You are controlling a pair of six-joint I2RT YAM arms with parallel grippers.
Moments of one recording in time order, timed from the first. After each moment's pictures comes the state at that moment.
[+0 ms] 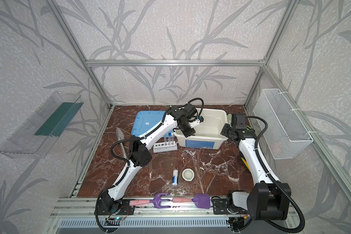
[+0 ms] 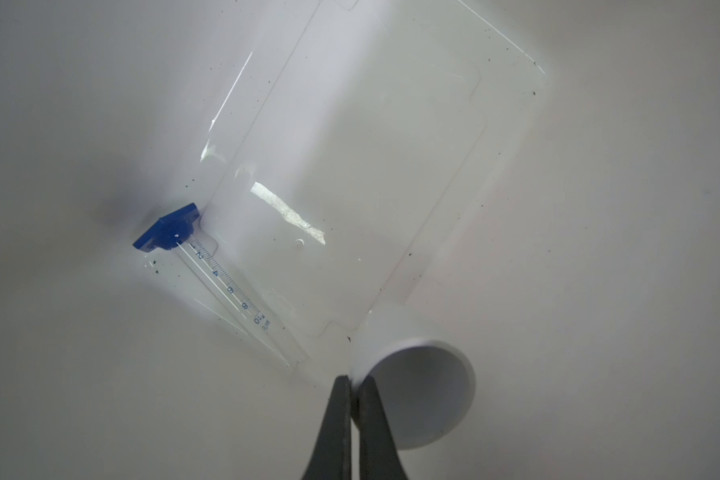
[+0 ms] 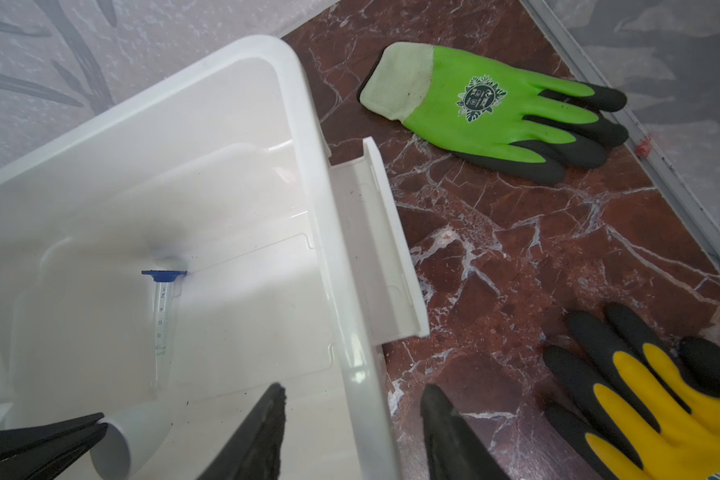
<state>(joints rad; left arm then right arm) -0.76 2.49 2.58 -1.29 0.11 0.30 -0.01 1.28 1.07 -0.63 0.02 0.45</state>
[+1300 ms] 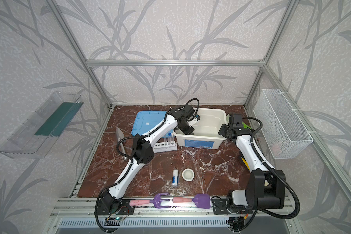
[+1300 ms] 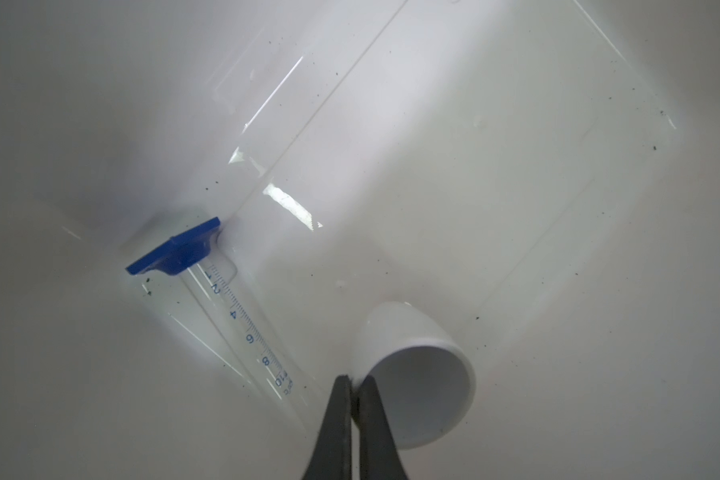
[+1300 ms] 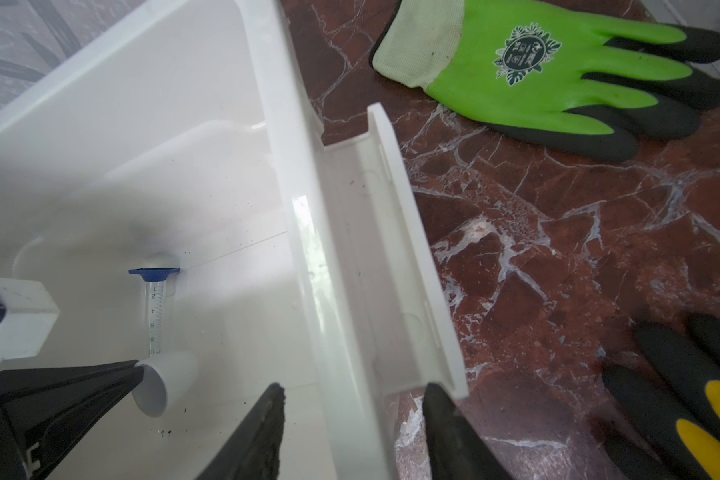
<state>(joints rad) -0.72 2.60 2.62 -1.21 0.12 0.20 -0.01 1.38 1.05 -0.54 -0.05 0.47</state>
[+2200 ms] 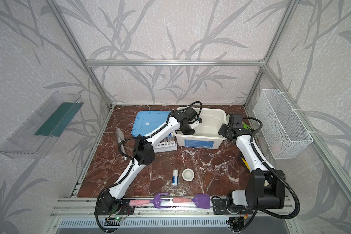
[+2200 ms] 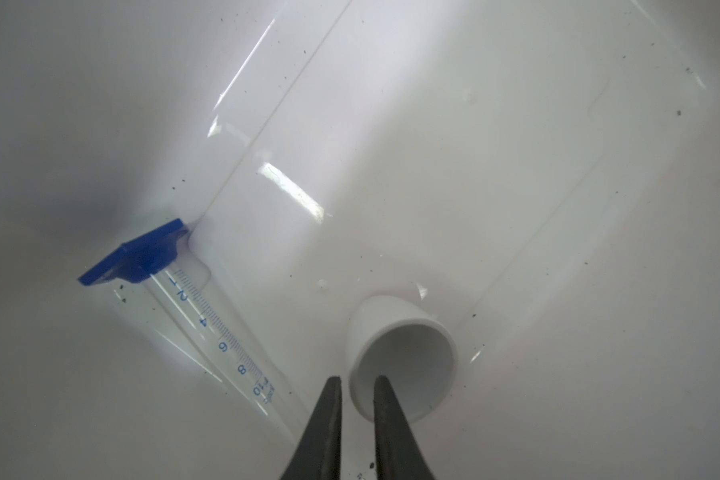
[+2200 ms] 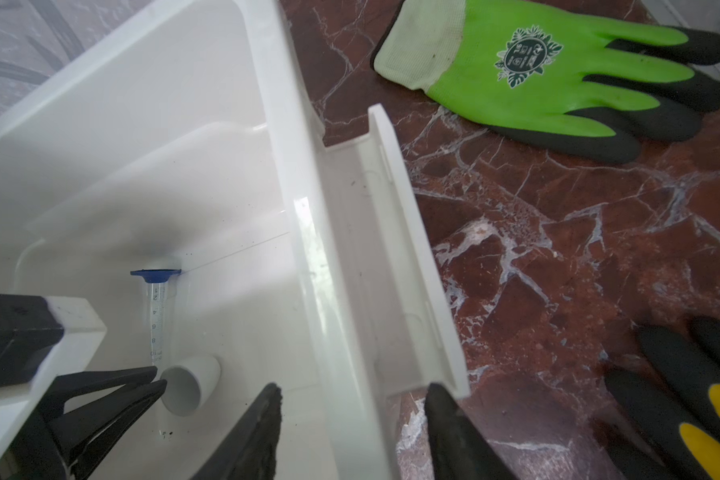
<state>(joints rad) -0.75 2.61 2.61 -1.22 0.07 0.23 -0.01 1.38 1.05 -0.54 -0.05 0.47</state>
